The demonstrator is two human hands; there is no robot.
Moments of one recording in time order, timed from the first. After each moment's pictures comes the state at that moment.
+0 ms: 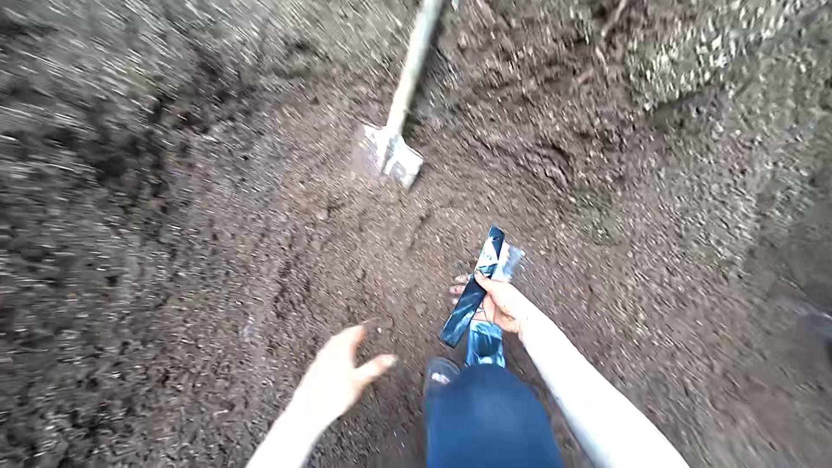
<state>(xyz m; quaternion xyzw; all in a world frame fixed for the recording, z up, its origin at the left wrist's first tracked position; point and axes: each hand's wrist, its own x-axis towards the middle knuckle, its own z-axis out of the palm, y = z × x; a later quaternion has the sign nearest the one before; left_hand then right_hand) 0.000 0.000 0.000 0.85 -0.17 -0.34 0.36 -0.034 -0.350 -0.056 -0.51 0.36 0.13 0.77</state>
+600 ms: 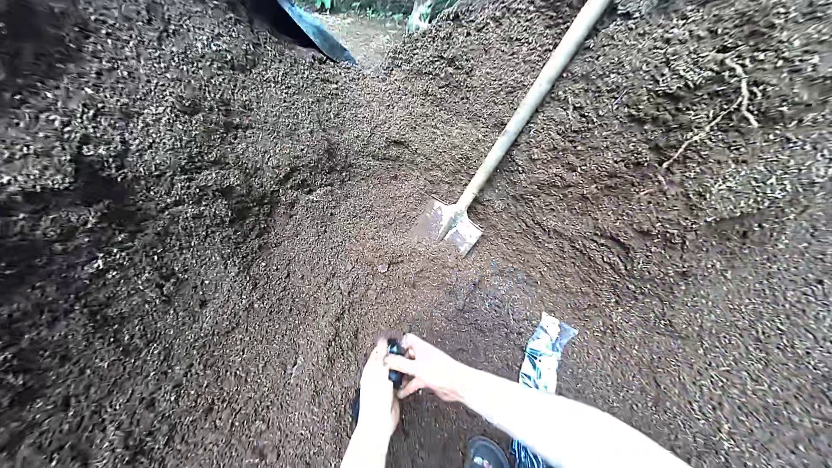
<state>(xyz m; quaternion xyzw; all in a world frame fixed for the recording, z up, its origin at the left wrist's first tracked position) 0.040 -0.018 -0.052 0.49 0.16 -0.11 0.85 0.050 -0.135 -0.008 -0.68 0.08 0.31 0.66</state>
